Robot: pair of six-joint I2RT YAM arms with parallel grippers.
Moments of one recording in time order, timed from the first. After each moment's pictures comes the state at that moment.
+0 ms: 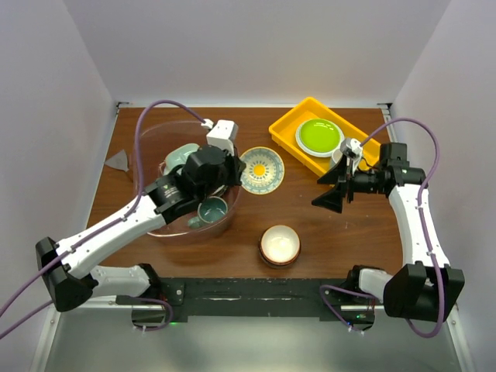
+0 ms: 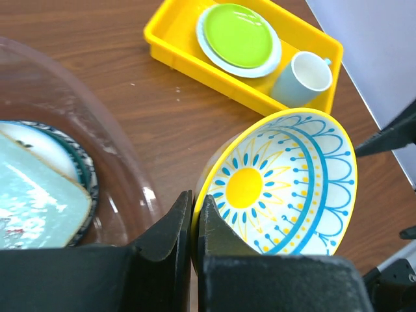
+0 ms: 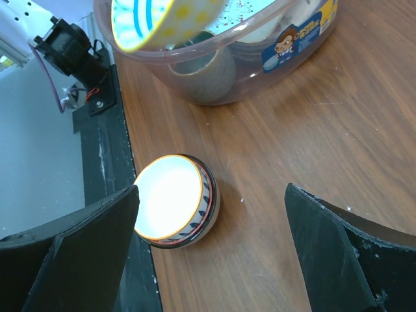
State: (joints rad) left arm -0.91 1.23 1.20 -0.36 -0.37 -0.46; right arm -0.12 1.18 1.06 -1.01 -1.27 -0.76
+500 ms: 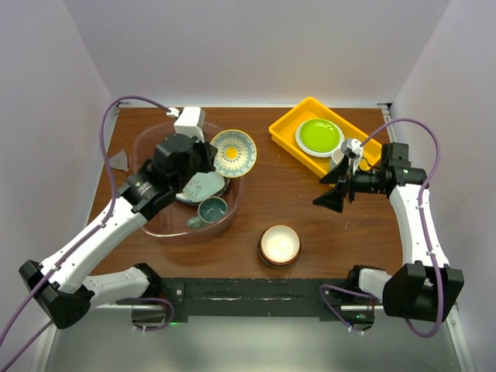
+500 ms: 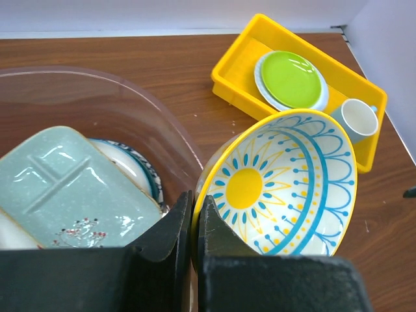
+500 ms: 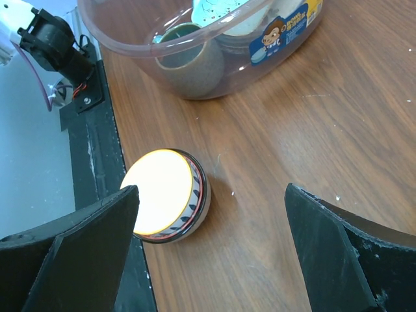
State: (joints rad) left arm -0.71 1.11 1.19 -0.40 -0.34 -0.38; right arm -0.14 1.17 1.06 -1.02 -1.24 -0.78
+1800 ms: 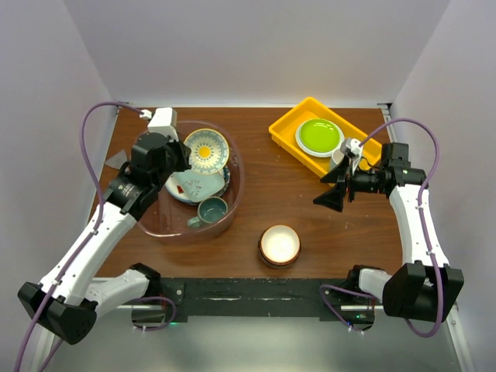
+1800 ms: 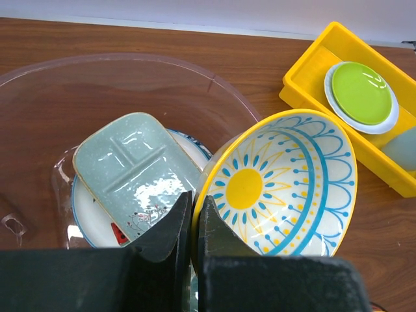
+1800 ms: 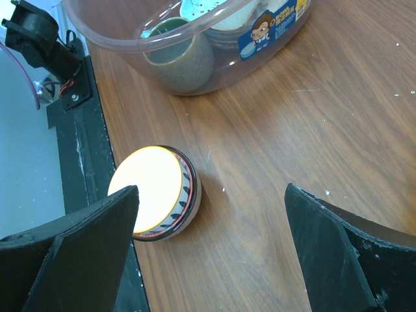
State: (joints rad) left arm -0.45 1.03 1.11 -0.43 -0.25 -0.33; right arm -0.15 1.17 1.05 -0.98 -1.21 -0.77
